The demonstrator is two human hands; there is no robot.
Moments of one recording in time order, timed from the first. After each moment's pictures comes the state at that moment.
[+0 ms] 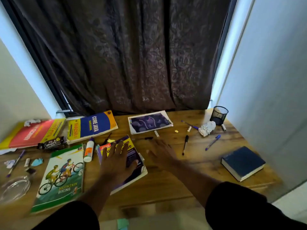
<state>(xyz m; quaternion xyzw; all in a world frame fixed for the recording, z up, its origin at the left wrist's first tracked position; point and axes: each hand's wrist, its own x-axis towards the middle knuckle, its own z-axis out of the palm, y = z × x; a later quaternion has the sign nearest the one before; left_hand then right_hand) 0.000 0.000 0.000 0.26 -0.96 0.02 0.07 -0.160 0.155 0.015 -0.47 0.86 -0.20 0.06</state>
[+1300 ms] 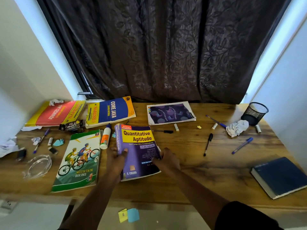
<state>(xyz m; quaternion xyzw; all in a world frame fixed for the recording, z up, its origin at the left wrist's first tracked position) 0.010 -0.028 -0.034 0.53 -0.47 -0.65 0.28 -0.142 0.110 -0.050 -0.28 0.85 -0.34 0.28</state>
